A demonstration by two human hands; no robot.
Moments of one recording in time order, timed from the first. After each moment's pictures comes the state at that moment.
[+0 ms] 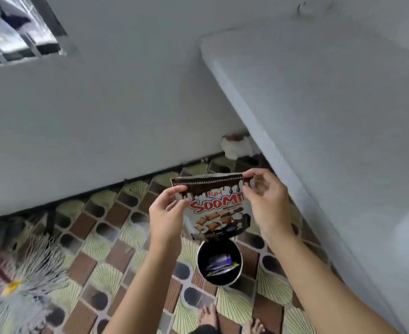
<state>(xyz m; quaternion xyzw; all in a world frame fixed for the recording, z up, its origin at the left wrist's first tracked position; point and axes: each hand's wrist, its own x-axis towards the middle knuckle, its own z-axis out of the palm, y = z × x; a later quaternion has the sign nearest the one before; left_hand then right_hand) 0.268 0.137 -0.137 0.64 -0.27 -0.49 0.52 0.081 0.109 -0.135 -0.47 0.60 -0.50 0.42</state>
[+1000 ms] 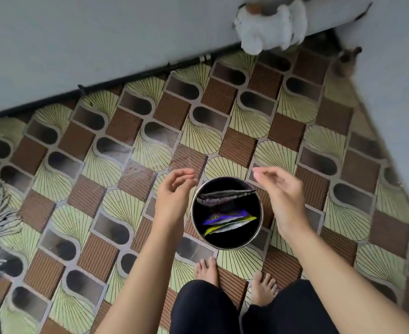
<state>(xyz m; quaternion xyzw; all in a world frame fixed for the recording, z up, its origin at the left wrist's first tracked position) 0.283 0.117 -0.519 0.72 -0.19 -0.56 0.37 0.079 0.106 -0.541 -0.34 0.67 -0.38 0.54</state>
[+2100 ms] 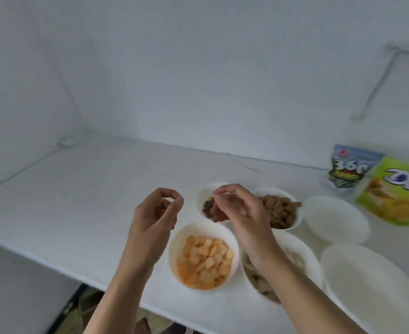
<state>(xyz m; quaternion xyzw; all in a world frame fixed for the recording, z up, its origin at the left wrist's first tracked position) -0.034 0.135 0.072 0.25 -0.72 -0.57 0.31 -0.163 0.263 0.055 -0.30 0.59 -0.72 0.20</state>
